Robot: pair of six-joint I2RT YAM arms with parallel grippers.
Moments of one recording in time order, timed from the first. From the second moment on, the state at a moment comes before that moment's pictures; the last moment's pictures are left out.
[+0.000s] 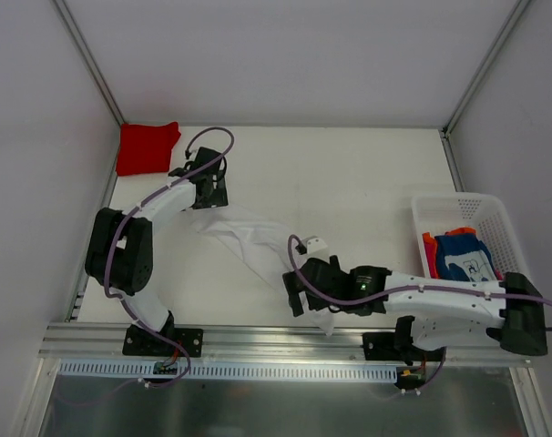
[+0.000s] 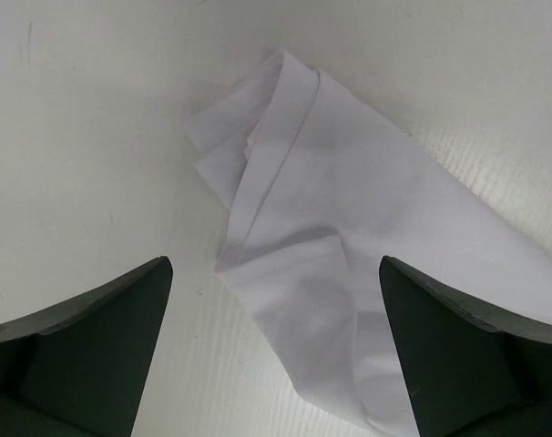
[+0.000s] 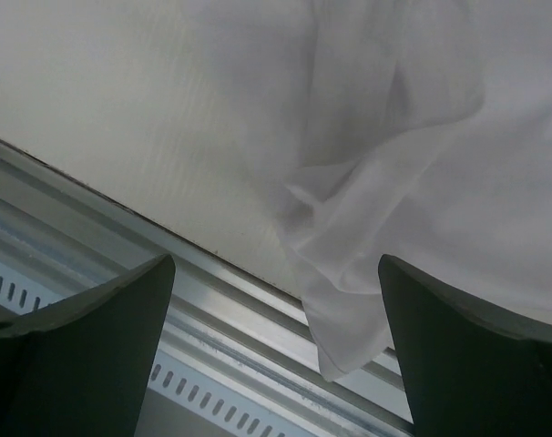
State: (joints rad) left arm -0.32 1.71 1.18 -0.58 -0.40 -0.41; right arm 1.32 1.10 0.80 -0.70 0.36 0.78
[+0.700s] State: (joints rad) left arm -0.32 1.55 1.01 -0.46 -0.24 -0.43; right arm 1.34 1.30 0.70 -0.50 0.40 0.90
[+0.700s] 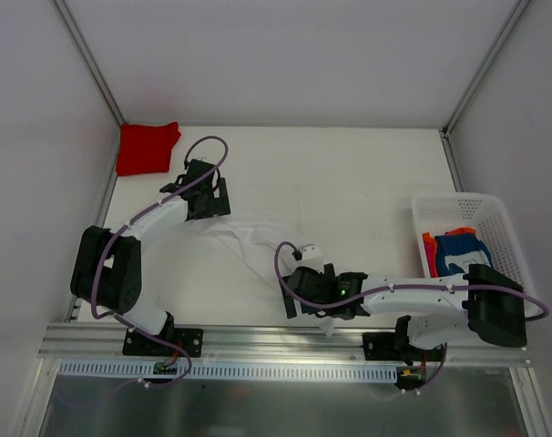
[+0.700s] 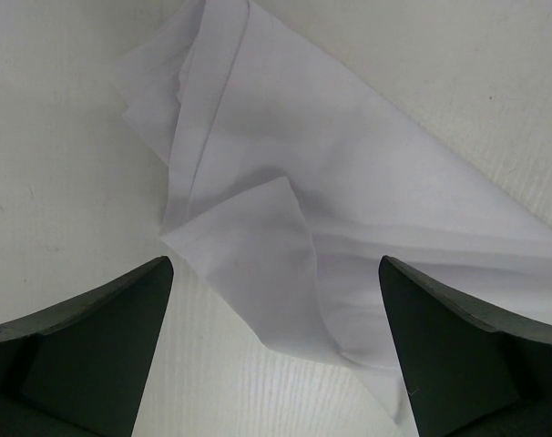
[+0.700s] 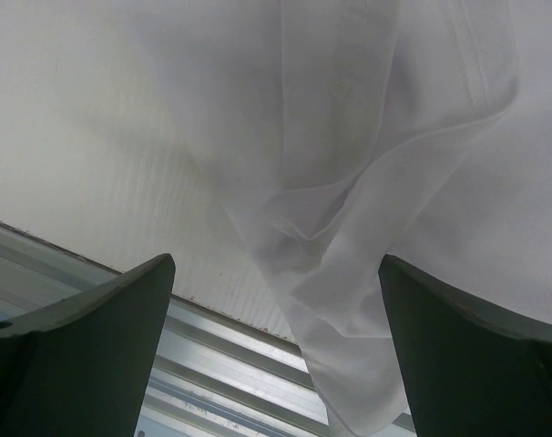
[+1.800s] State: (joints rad) left arm -0.32 1.19 0.54 -0.25 -0.22 -0.78; right arm 1.34 1.39 0.68 -0.45 0.41 0.90
